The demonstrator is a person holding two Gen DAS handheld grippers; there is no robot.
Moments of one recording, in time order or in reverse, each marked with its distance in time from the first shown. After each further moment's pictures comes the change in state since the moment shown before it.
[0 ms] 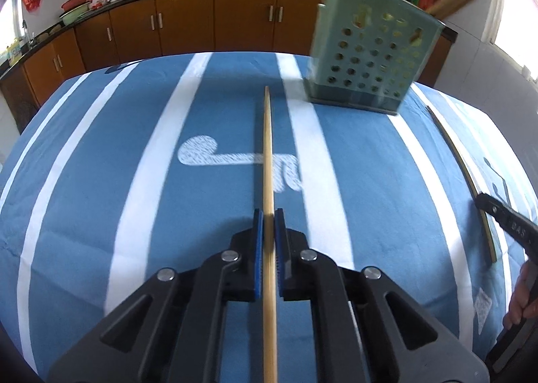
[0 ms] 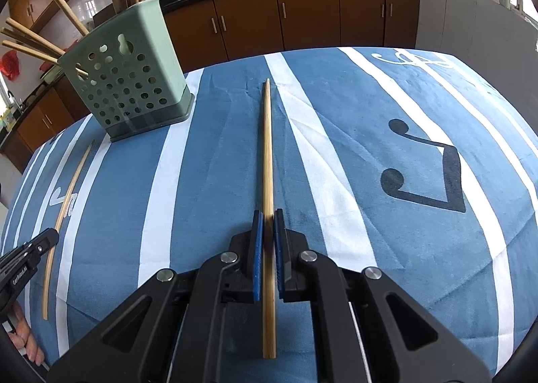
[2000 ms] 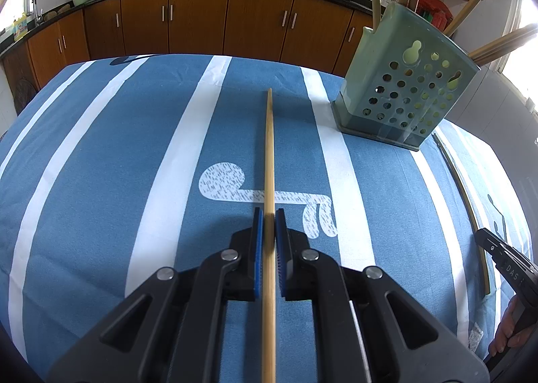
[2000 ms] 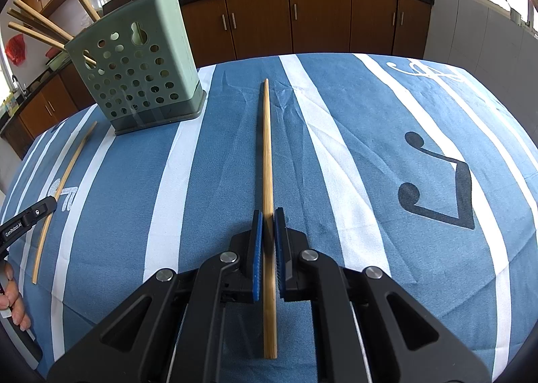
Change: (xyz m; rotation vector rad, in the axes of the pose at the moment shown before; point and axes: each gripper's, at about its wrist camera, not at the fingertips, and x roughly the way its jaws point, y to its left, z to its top) left arm 0.015 0.024 0.020 -0.083 -0.017 -0.041; right arm 0.005 0.011 0.003 -0.046 -0.003 -0.008
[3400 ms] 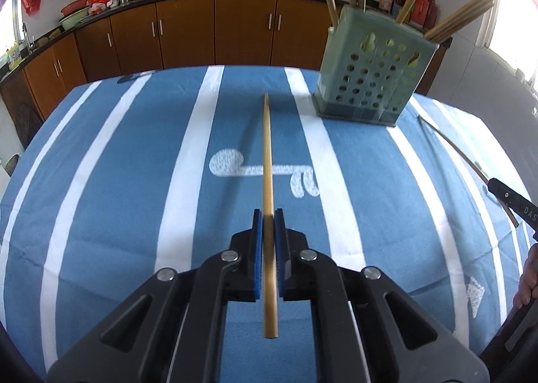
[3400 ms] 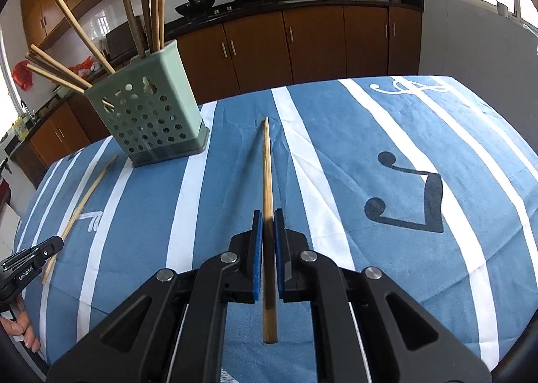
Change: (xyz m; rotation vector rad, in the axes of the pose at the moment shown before) left arm -0.050 -0.005 -0.019 0.104 -0.022 0.011; right arm -0.048 -0.017 0.009 0.063 -0.119 0.048
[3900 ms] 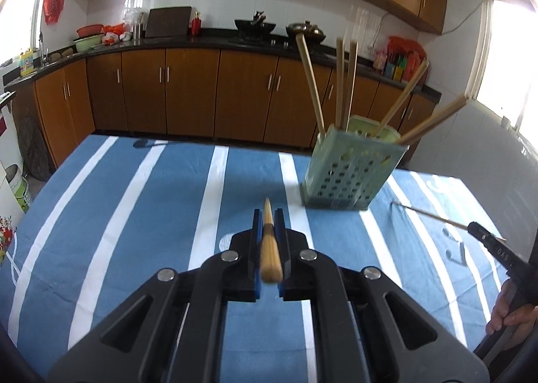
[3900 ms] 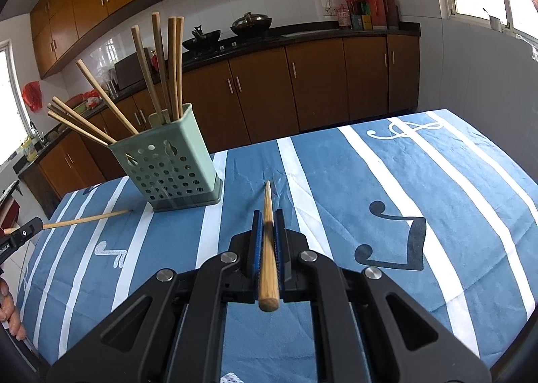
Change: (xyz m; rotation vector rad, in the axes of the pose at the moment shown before) left arm -0.074 0.008 0.045 -0.070 -0.241 -0.045; right arm -0.038 -0.002 0.029 0.012 -0.134 0.035
